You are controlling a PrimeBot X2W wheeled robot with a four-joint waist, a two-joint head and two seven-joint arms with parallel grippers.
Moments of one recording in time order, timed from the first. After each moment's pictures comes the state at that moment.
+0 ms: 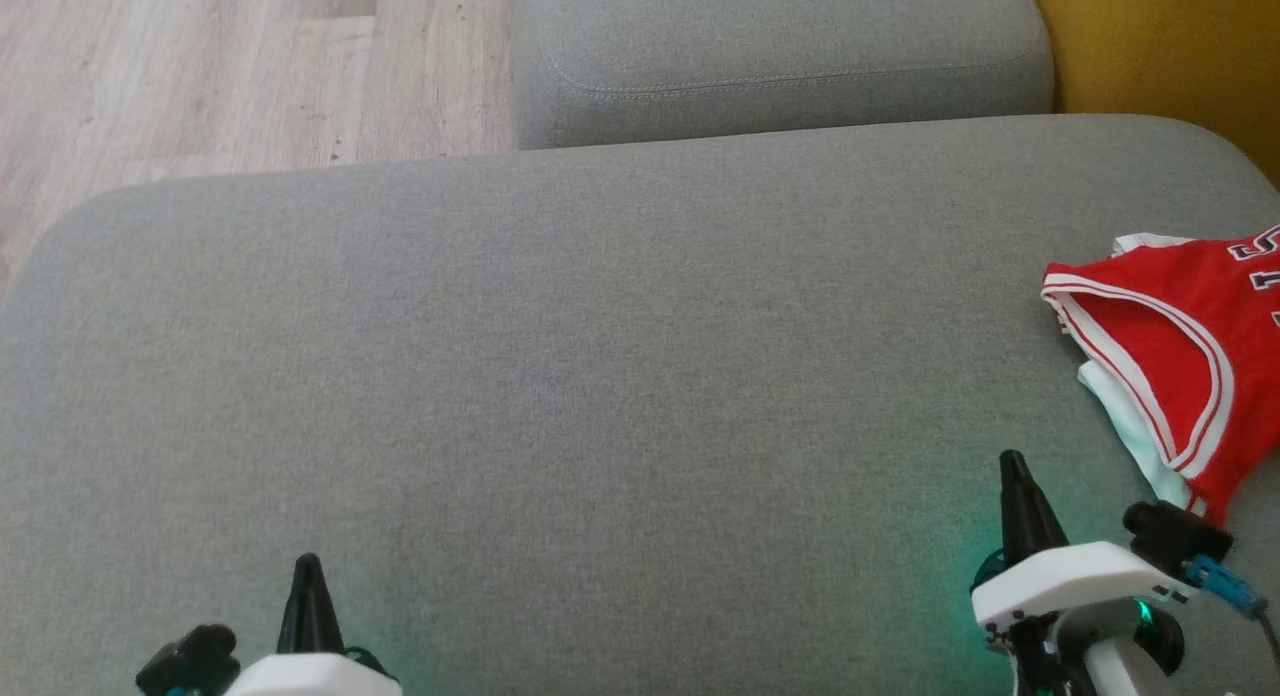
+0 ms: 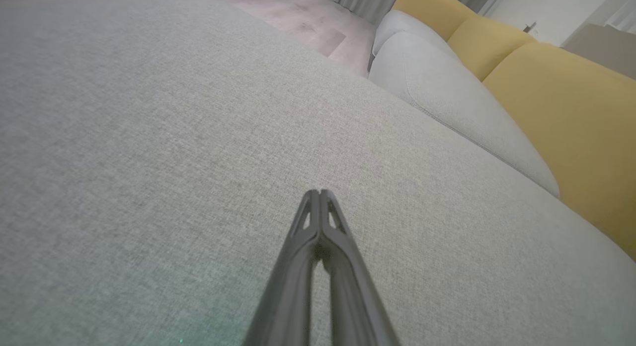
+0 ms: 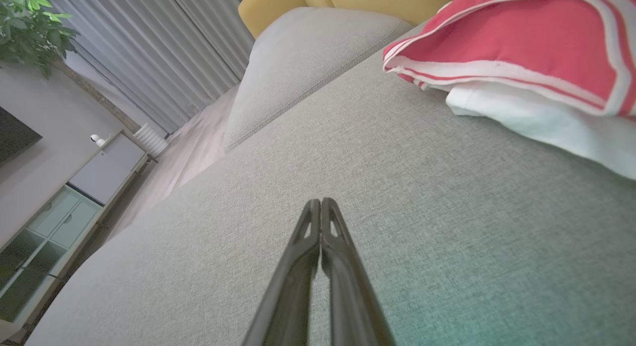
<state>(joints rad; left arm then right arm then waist) 0.02 0.05 -0.06 0.44 -0.62 0.01 -0.14 -0.10 -0.05 0.04 0.56 0.59 0.13 -0.15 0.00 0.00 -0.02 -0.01</state>
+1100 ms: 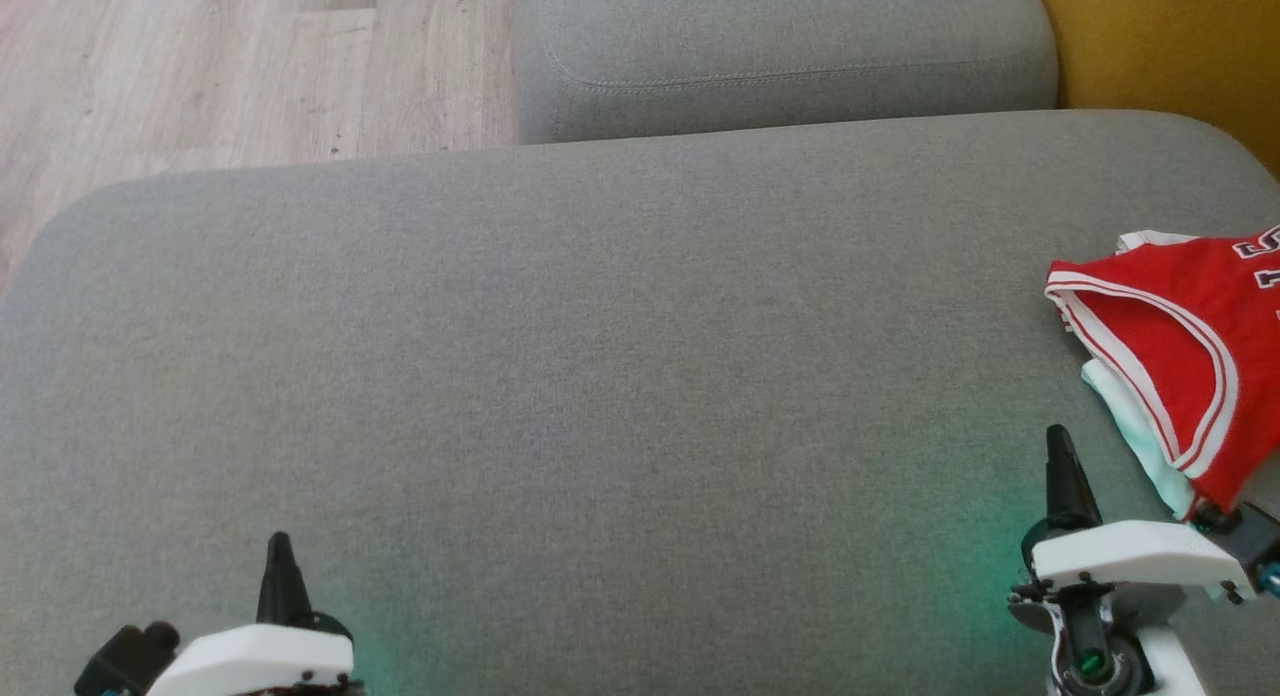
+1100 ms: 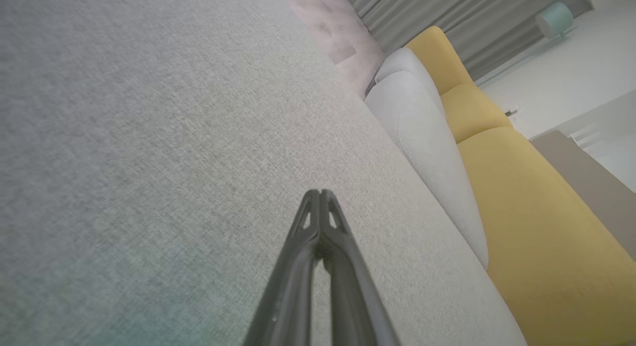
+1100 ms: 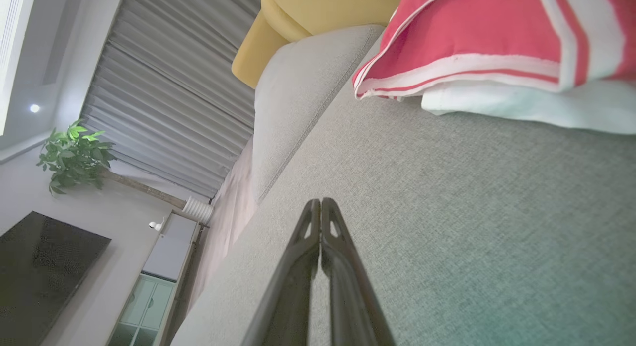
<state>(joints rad) 0.00 0.05 -0.01 0.38 -0.97 -0.04 -0.05 -0.10 -0.05 -0.02 0.46 0.95 0.13 -0.06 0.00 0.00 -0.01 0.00</state>
